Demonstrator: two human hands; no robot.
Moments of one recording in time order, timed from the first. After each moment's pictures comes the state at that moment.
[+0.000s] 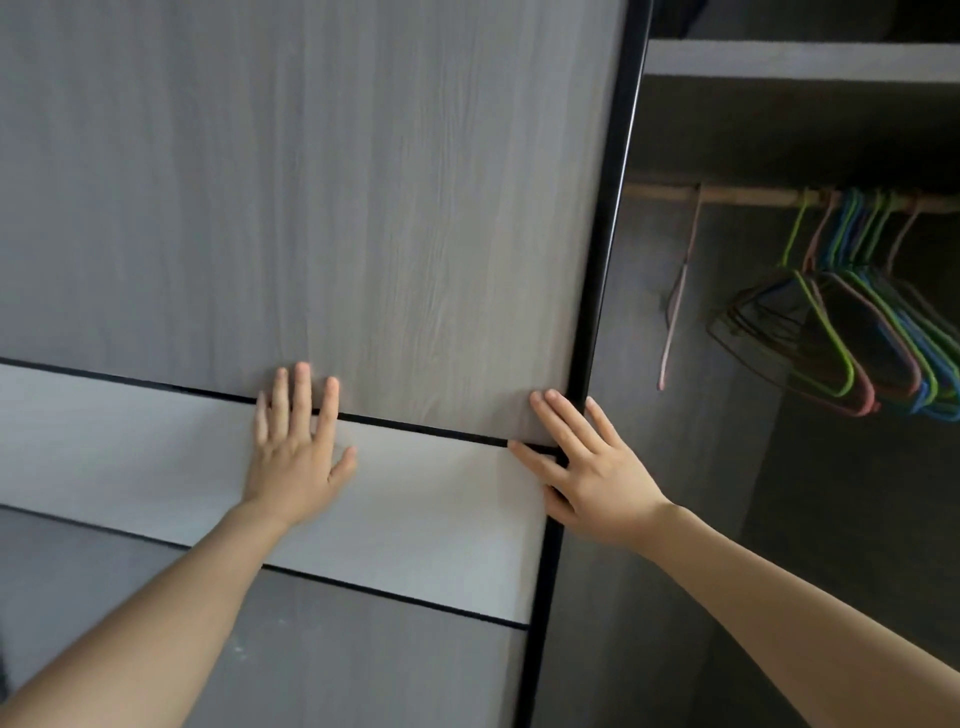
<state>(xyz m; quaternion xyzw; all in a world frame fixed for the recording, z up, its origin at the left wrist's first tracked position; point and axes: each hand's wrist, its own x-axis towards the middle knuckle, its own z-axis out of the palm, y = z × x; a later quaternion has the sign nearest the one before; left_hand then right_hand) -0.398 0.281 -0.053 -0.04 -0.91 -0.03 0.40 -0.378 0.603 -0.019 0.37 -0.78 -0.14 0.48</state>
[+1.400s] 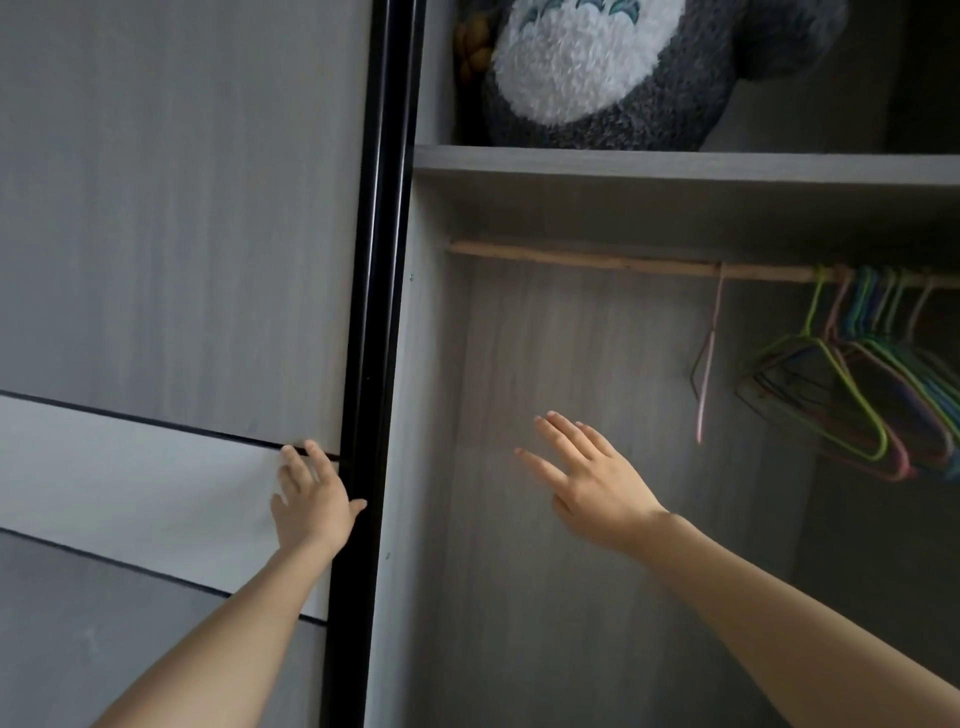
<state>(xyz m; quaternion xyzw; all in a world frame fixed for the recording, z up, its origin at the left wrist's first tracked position) -0.395 0.260 -0.044 0.20 -0.93 -0.19 0.23 -0.376 0.551 0.019 0.34 -0.80 -0.17 0.46</state>
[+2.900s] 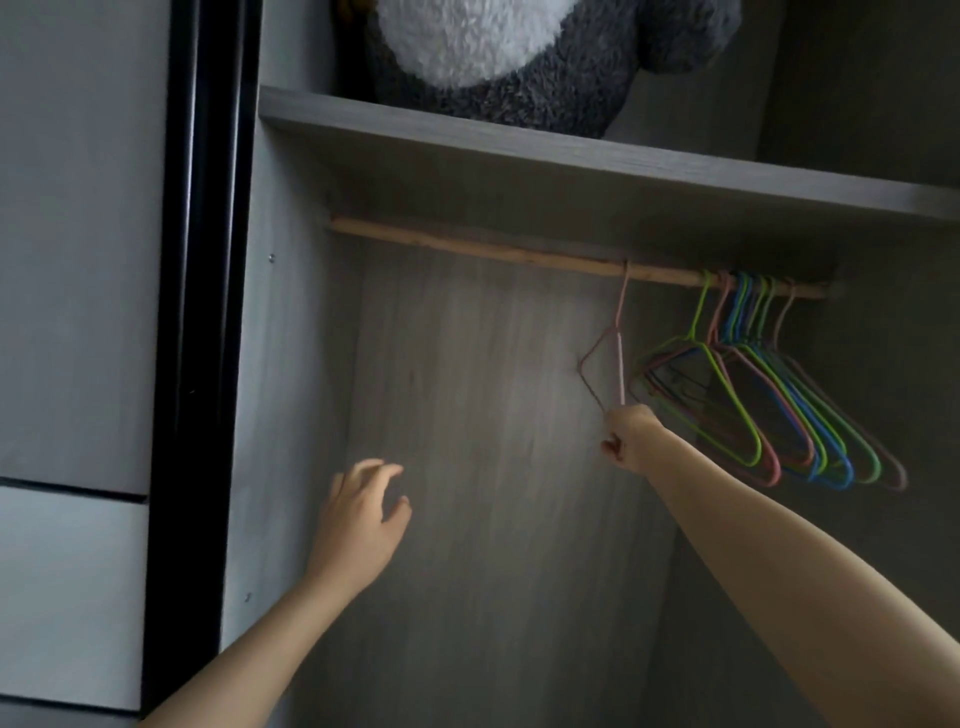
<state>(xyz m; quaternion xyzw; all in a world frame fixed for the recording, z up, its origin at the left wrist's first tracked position) -0.428 0.407 -0.025 -0.12 -0.86 -0.34 0.35 -0.471 0.683 0.094 -0.21 -0.73 0.63 0.18</state>
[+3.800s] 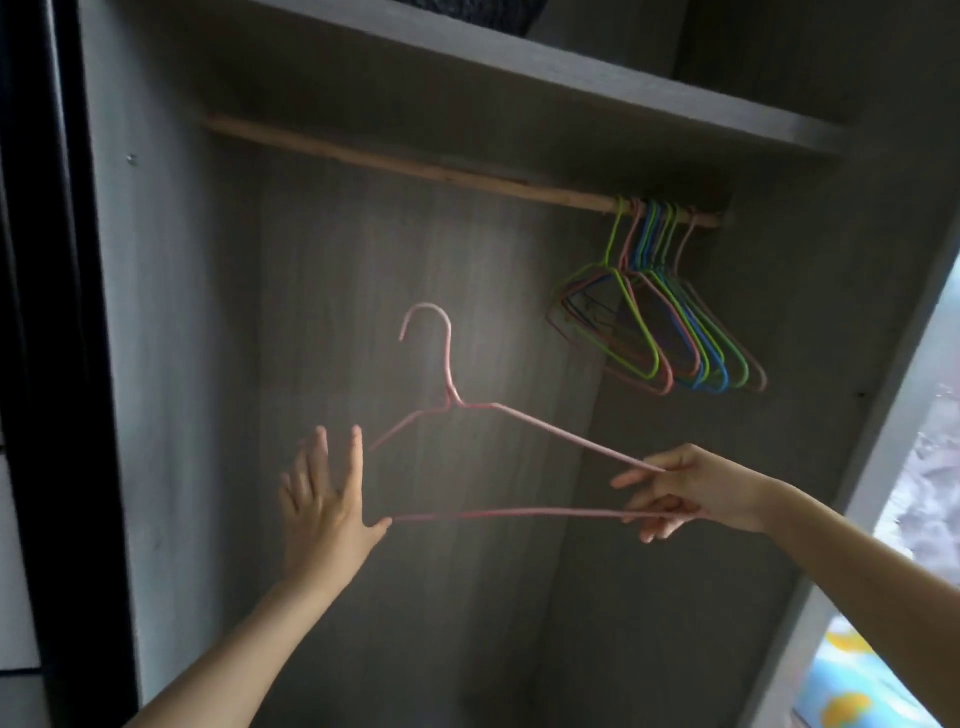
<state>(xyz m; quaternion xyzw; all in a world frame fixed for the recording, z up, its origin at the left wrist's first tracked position) -0.417 0.449 -0.082 -0.14 -0.91 -0.20 0.34 -0.302 0.781 0.029 -0.05 -0.85 0.52 -0.05</state>
